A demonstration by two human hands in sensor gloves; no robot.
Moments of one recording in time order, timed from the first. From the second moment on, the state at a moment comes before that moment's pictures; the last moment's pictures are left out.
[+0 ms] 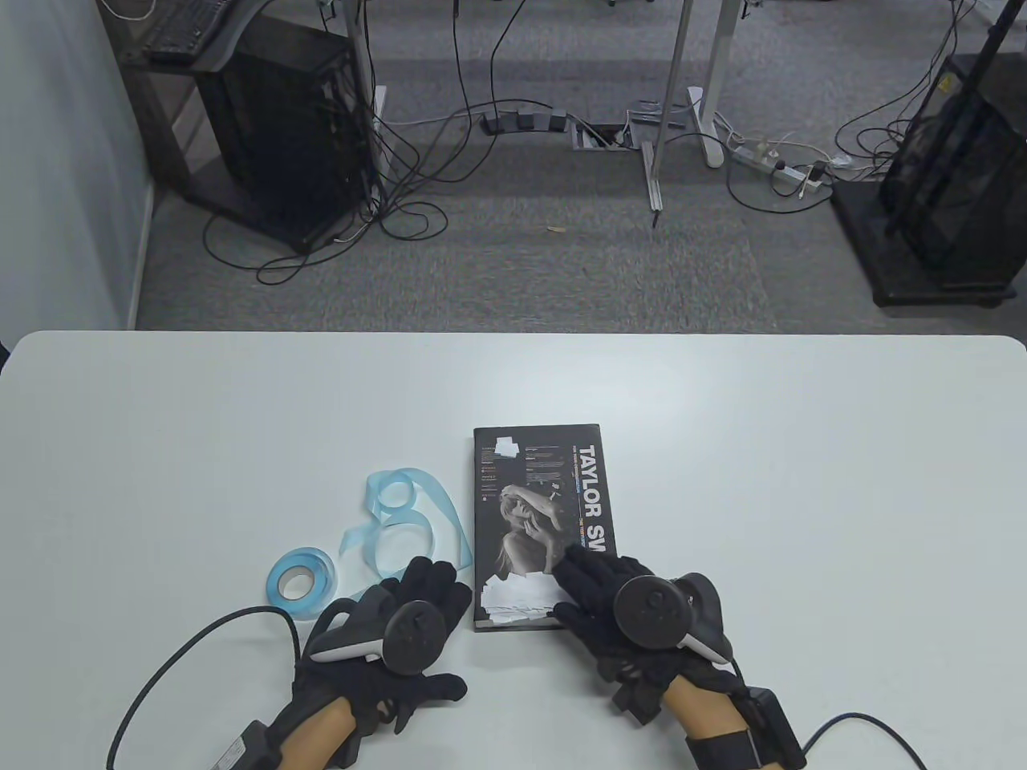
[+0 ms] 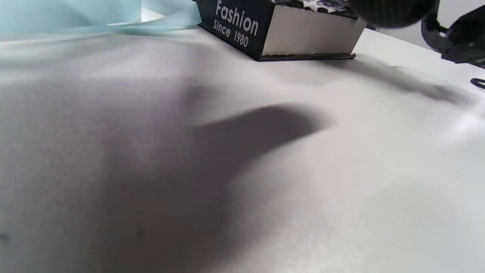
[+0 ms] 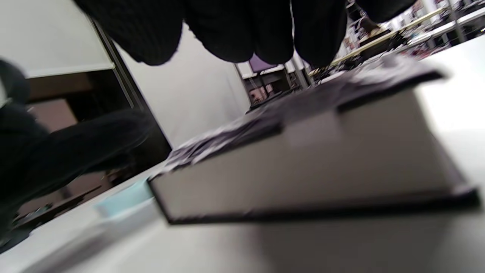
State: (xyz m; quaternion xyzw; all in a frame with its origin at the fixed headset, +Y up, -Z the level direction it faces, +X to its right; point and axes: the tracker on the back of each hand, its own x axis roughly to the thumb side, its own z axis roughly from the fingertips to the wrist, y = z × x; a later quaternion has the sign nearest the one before) left_hand -0.162 -0.762 -0.275 -0.24 -0.32 0.03 0.92; right_hand 0.103 -0.732 -0.291 0.25 -0.03 0.93 0.25
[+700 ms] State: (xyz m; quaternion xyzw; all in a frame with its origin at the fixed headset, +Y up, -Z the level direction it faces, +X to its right) left_hand -0.163 -0.761 -0.274 -0.24 -0.31 0.03 0.92; right_hand 0.047 -0.775 -0.278 0.30 0.15 0.93 0.12
